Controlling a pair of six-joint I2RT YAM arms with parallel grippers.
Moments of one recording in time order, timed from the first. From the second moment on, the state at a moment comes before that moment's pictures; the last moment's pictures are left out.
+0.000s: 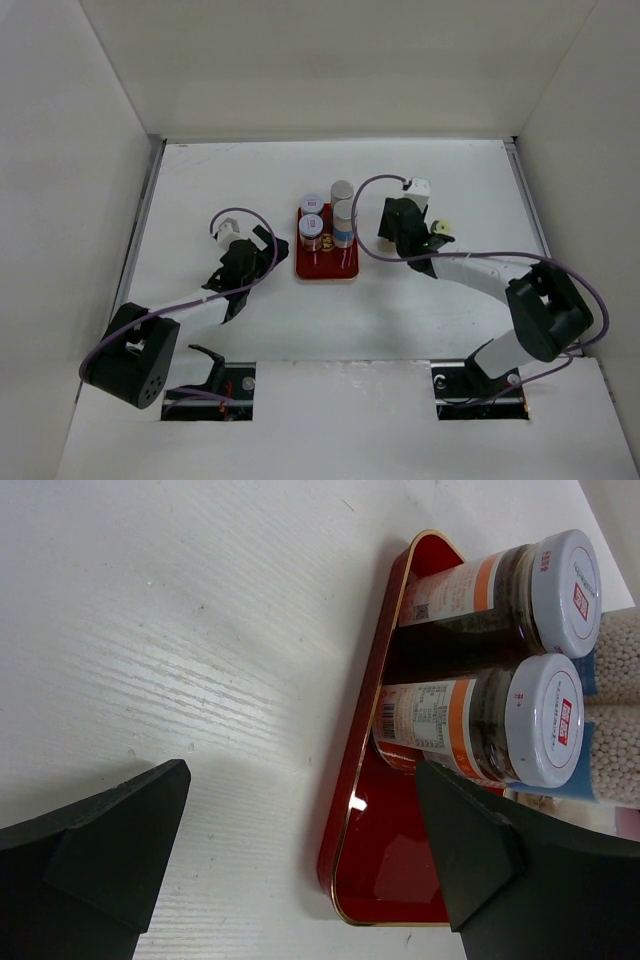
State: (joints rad) left arm -0.42 1.25 0.33 0.43 -0.23 -0.96; right arm 0.59 1.53 0.85 0.09 0.57 0.48
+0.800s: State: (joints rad) left arm -0.42 1.25 0.33 0.43 -0.23 -0.96; right arm 1.02 1.72 1.09 0.09 0.59 0.52
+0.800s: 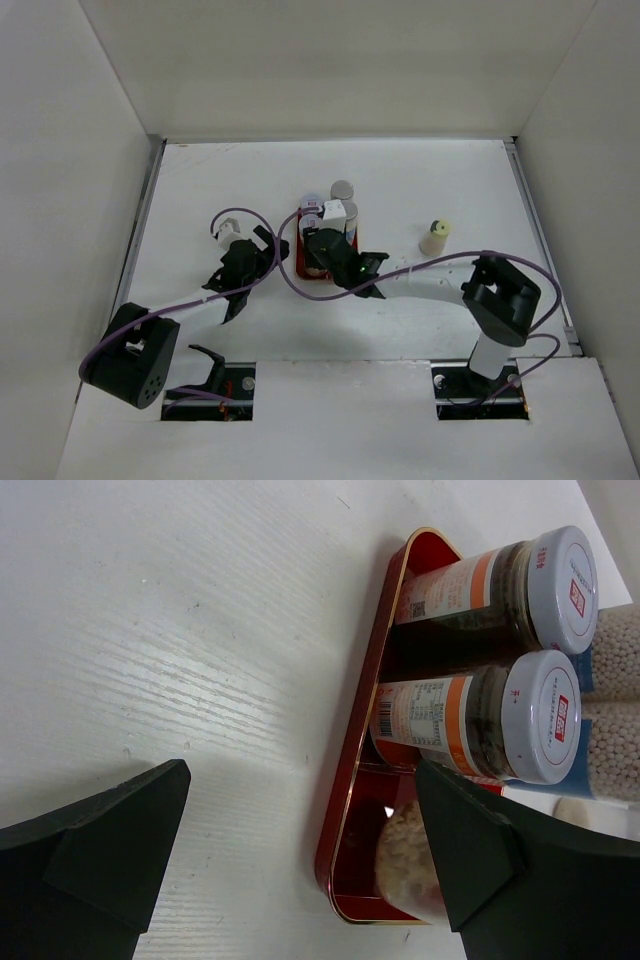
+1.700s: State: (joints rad) left arm -0.40 1.25 0.33 0.43 -0.22 -0.97; right arm 0.39 1.06 0.67 0.00 0.67 0.50
